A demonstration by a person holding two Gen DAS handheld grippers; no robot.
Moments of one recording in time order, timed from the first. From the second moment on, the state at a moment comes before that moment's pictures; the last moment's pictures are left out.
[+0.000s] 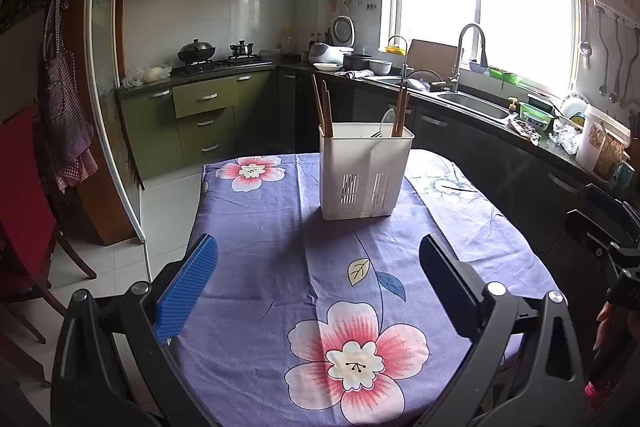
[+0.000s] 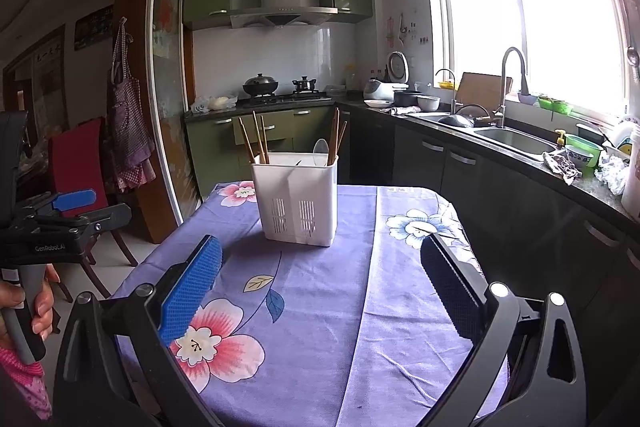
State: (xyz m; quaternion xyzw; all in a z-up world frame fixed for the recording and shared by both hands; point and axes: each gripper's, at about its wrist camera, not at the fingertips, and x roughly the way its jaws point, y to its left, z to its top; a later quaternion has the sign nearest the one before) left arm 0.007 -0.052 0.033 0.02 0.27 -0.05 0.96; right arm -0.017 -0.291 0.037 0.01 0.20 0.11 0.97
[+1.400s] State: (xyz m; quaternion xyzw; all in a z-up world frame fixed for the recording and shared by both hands) left arm 0.007 -0.049 0.035 0.02 0.27 -0.05 0.96; right arm -0.014 -0.285 0.032 0.02 0.21 0.12 0.97
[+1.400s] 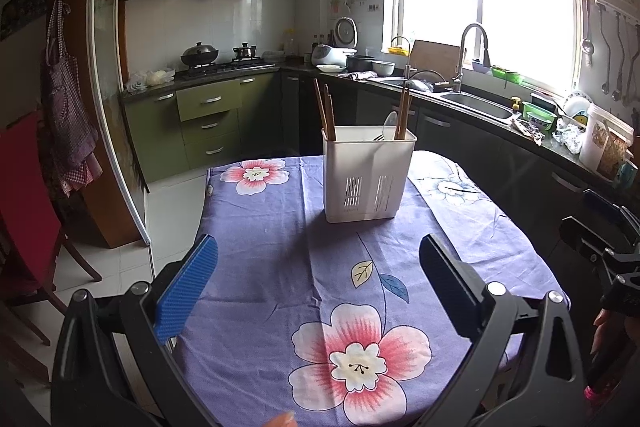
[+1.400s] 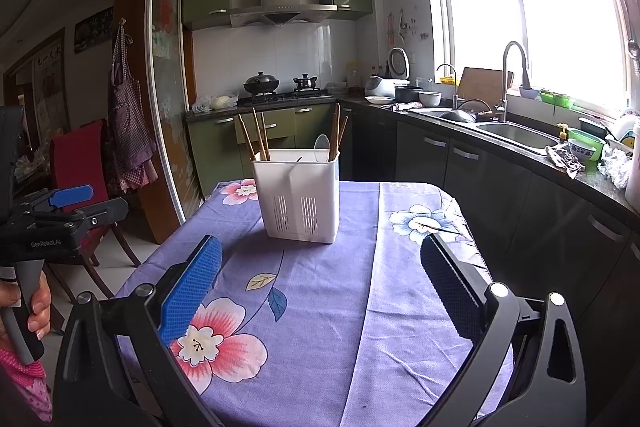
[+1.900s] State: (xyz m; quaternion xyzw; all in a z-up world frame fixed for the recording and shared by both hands) left arm 0.006 -0.046 0.039 0.02 0.27 -0.03 0.96; right arm -0.015 -0.283 0.029 0.02 0.21 0.11 0.97
